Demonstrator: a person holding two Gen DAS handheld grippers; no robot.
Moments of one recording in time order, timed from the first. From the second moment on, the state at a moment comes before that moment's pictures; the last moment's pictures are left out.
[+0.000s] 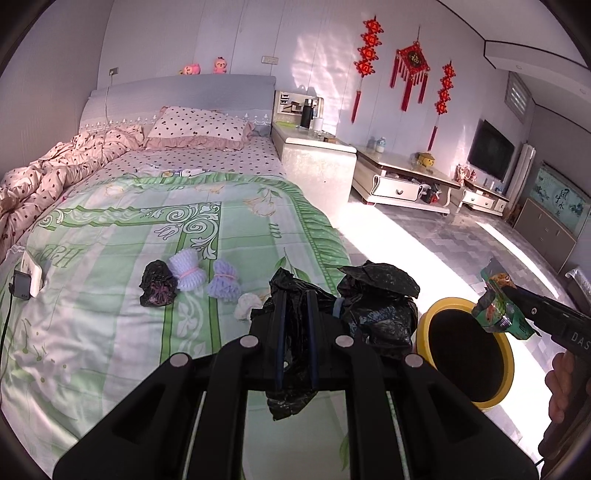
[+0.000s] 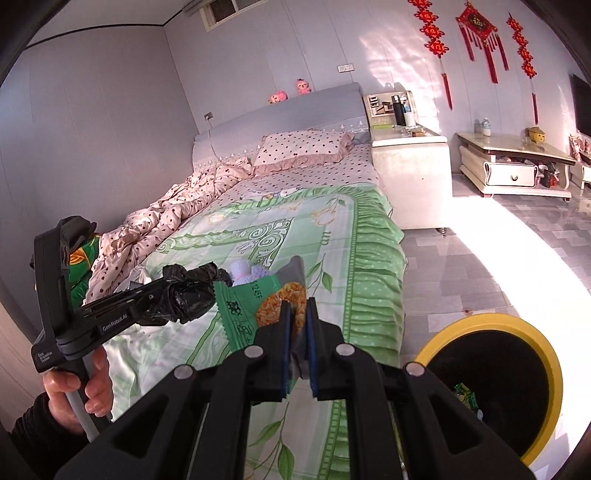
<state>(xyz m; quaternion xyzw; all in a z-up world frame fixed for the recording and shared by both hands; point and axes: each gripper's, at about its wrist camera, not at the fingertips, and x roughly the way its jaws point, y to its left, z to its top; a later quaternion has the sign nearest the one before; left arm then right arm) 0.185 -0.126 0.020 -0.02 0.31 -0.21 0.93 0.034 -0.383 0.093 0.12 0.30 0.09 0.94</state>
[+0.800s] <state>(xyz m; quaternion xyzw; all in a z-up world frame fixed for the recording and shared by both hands) 0.169 -0.317 0.036 0.03 0.31 -0.33 0.89 0.000 -0.549 0.110 0.16 0.27 -0.07 0.95</state>
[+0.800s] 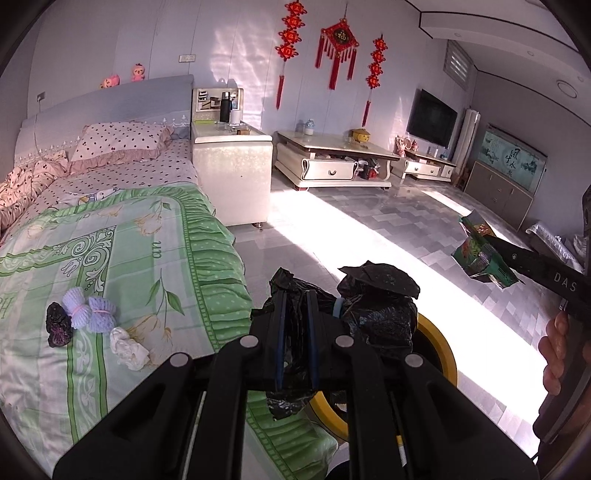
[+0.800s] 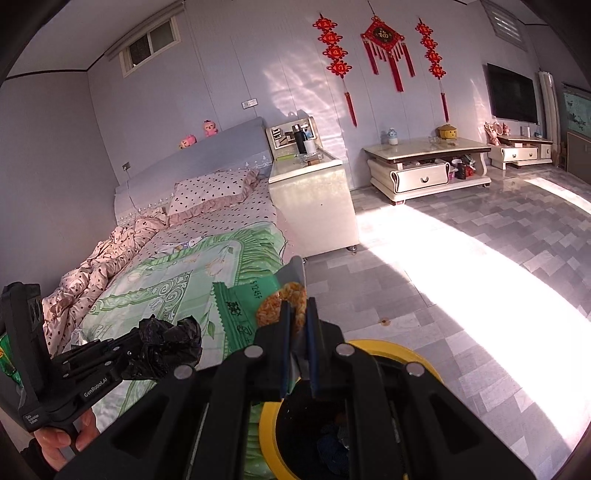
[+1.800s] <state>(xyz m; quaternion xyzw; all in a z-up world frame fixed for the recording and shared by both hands) 0.170 -0.400 -0.081 0.07 0.40 -0.39 0.83 0.013 -0.617 0.005 0.23 0.34 -0.15 0.90</state>
